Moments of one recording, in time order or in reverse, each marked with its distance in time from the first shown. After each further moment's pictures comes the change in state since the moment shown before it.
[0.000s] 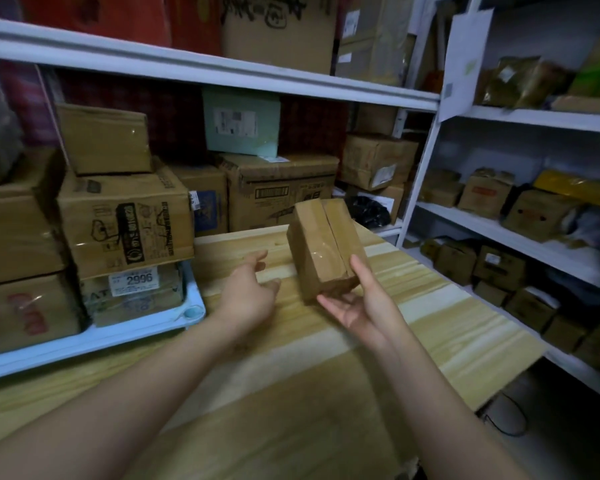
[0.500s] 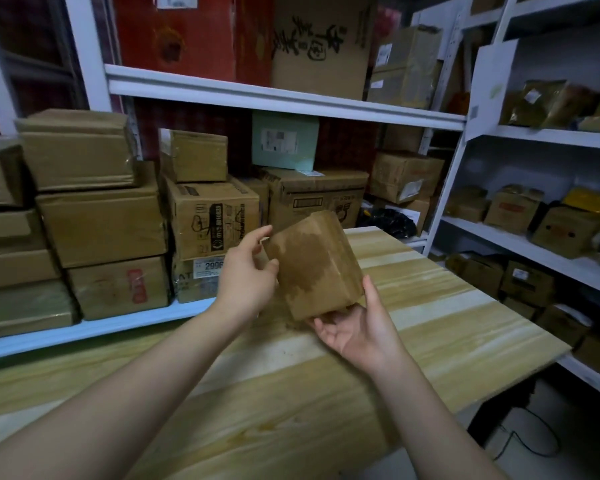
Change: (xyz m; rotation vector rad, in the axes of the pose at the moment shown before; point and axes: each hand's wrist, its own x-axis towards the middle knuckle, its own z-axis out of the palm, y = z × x) left_hand -0.064 -0.002 -0.086 -0.228 0.170 0.119; right_hand -0.059 0.069 0.040 0.036 -0.108 0.194
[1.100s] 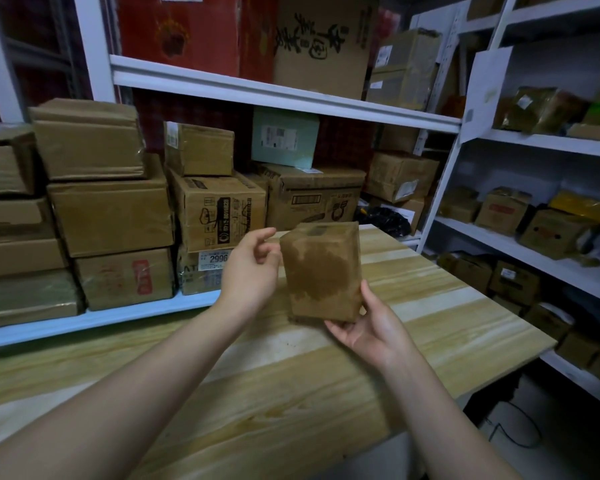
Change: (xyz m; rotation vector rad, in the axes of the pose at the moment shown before) left_hand -0.011 0.002 -0.008 -0.073 0.039 0.017; right_hand -0.013 -0.002 -0.004 -0.001 0.106 -0.114
